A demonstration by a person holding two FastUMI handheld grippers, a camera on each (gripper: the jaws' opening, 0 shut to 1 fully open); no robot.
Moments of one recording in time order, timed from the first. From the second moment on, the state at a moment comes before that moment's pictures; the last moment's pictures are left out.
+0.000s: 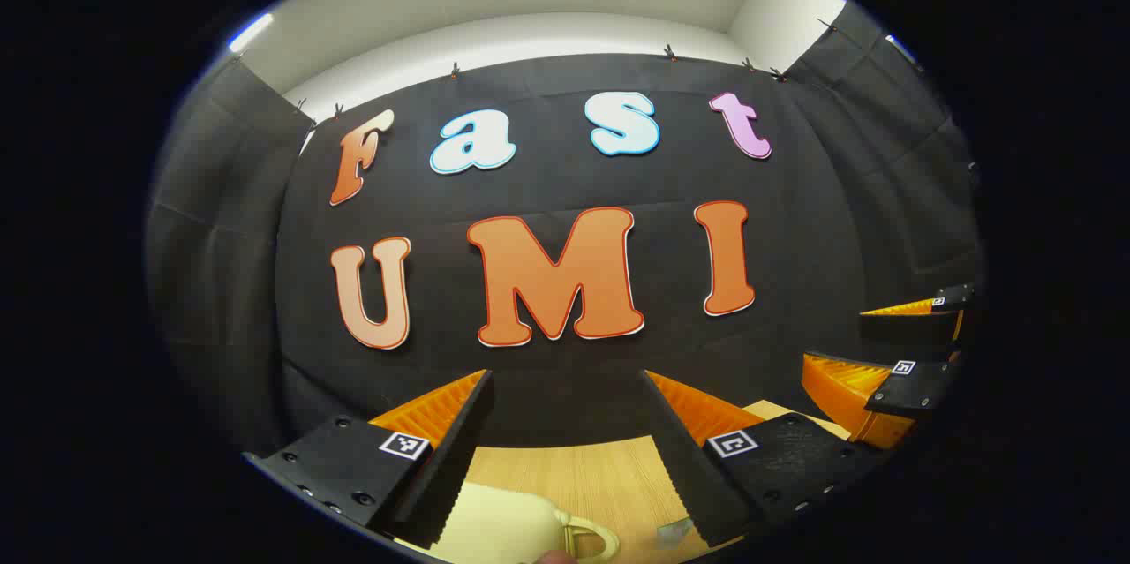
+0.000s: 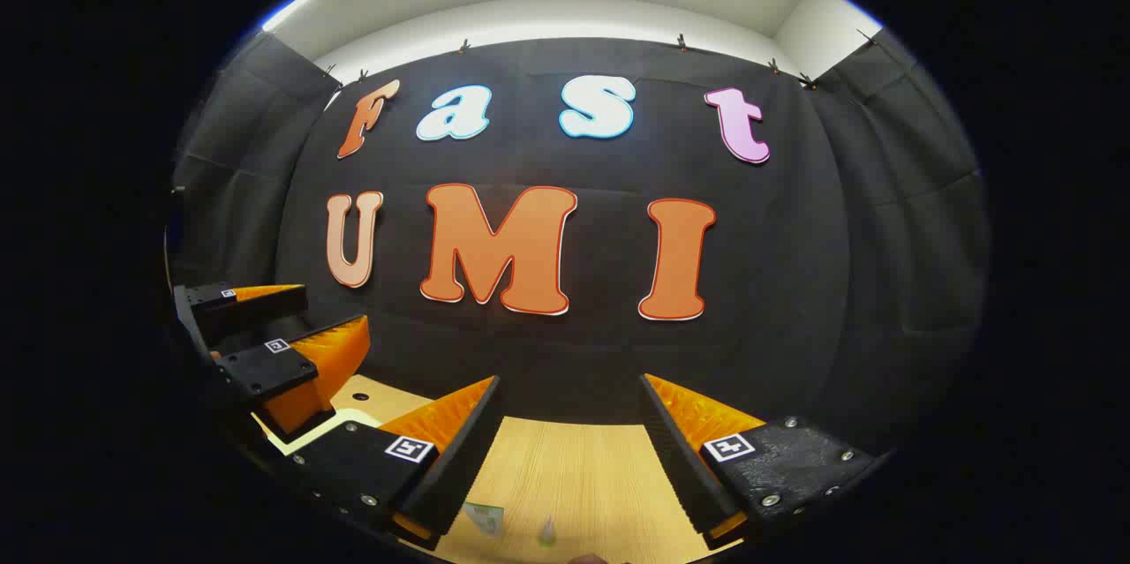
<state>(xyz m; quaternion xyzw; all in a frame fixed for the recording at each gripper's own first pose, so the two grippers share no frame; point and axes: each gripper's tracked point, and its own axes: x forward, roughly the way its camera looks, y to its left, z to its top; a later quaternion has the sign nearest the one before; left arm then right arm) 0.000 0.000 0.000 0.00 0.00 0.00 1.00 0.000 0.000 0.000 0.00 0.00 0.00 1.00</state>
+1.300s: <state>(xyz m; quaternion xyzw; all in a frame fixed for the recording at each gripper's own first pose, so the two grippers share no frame) 0.006 0.015 -0.075 0.05 0.10 0.00 0.99 0.011 -0.010 -0.001 -0.01 -0.01 0.00 1.00</state>
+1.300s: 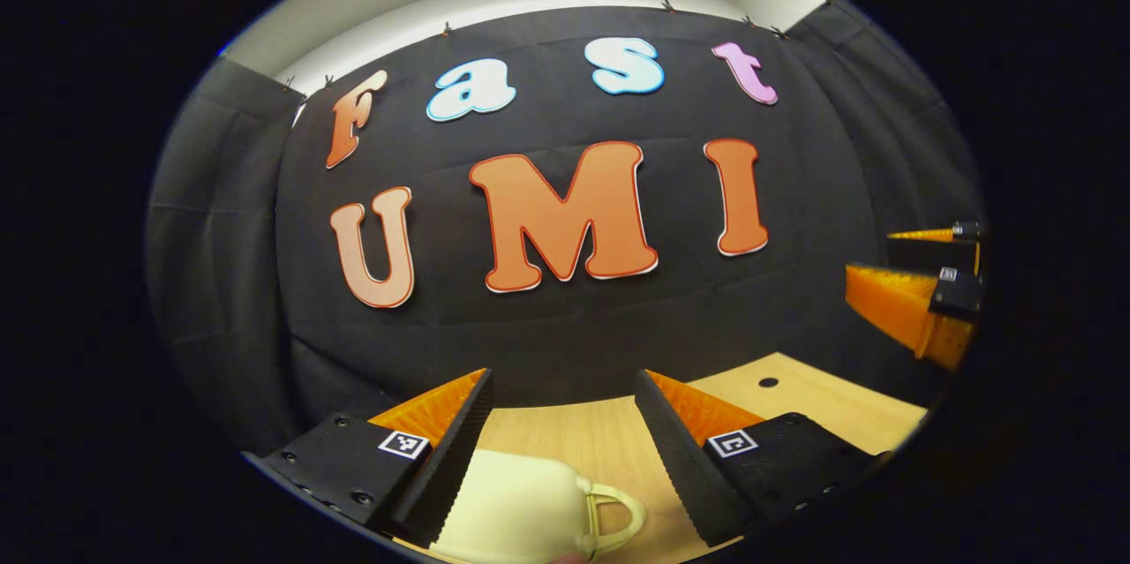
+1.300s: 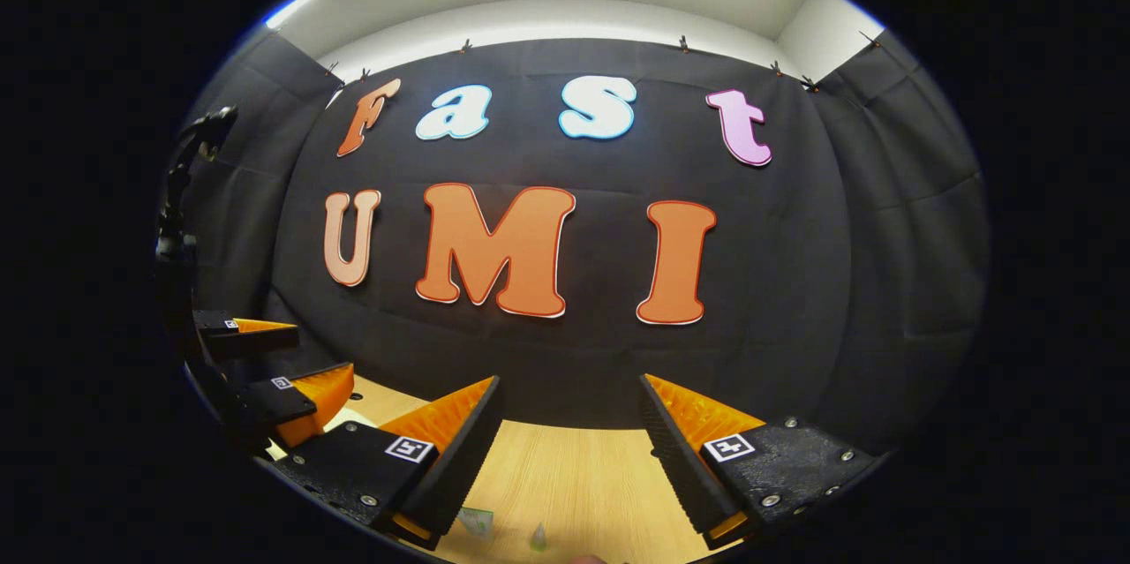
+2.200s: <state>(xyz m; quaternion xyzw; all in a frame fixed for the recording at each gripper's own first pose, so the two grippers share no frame) -0.036 -0.048 -0.268 0.34 0.20 -0.14 0.91 0.011 -0.072 -0.021 -0.02 0.00 -0.01 1.00</state>
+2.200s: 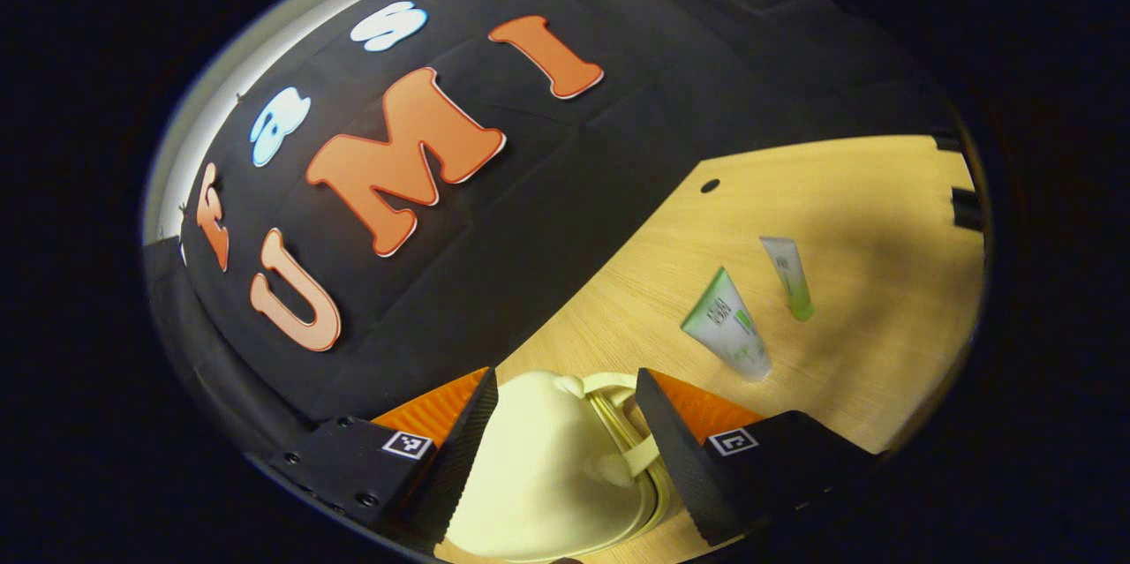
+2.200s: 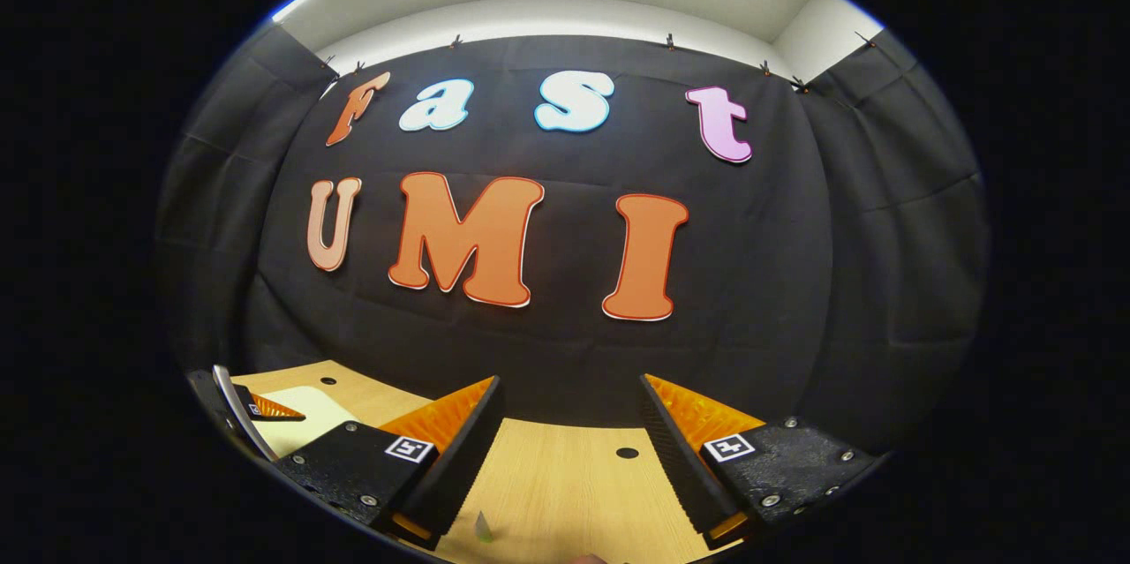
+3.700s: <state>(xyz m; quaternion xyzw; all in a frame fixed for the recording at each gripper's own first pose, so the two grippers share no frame) -0.031 -0.060 -0.368 0.53 0.24 -0.11 0.80 -0.009 -0.119 -0.037 -0.01 -0.01 -0.03 1.00</state>
